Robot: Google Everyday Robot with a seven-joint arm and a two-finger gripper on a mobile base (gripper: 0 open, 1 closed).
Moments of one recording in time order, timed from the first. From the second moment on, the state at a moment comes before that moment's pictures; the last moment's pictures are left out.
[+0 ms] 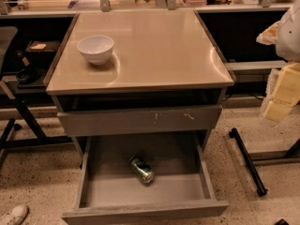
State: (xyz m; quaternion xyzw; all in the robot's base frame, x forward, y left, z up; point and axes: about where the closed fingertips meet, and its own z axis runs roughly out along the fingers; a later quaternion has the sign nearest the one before) arm 0.438 -0.217 0.976 -0.60 0.78 -0.03 0.16
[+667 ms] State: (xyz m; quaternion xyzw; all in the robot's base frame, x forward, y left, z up) arm 0.430 -0.181 0.941 -0.61 0.78 0.00 0.17
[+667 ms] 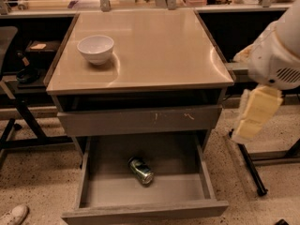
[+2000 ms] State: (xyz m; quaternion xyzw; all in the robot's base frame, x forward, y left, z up) arm 0.431 -0.069 0.801 -0.59 0.79 0.09 0.14
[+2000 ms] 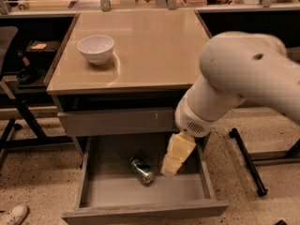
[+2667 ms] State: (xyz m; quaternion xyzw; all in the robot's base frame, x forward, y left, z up) arm 0.442 -0.029 0.740 -0.56 0.81 0.12 0.14
